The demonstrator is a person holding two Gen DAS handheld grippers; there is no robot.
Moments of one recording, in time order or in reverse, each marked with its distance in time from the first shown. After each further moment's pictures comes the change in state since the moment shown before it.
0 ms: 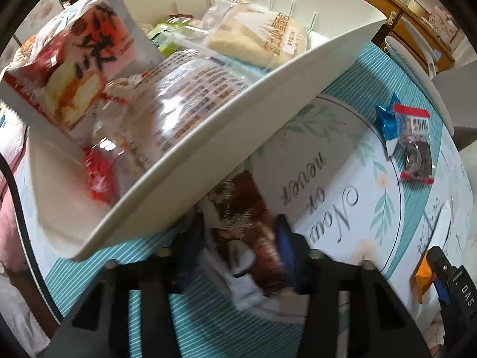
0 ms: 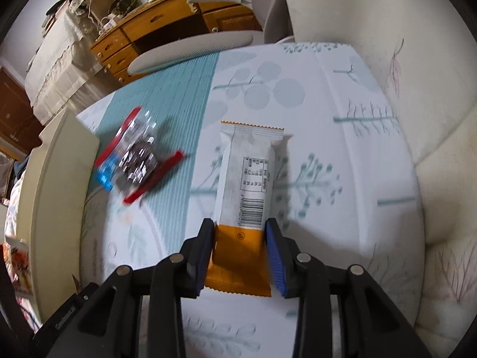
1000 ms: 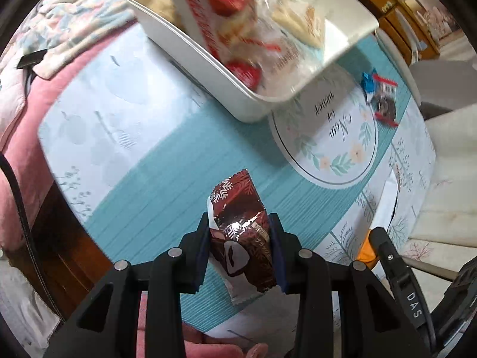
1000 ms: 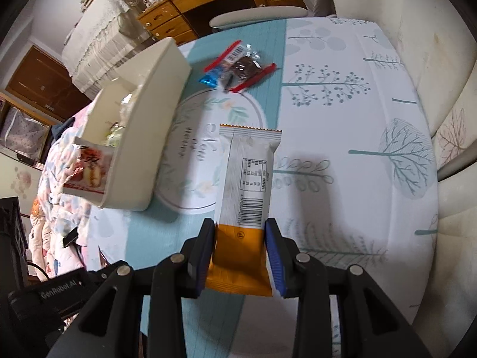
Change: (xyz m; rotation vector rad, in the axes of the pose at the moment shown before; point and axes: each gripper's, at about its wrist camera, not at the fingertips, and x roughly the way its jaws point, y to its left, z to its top) left arm -0.111 0.140 -0.062 -0.021 0.209 -0.143; right arm -0.097 0.054 -0.116 -0.083 0.109 0.186
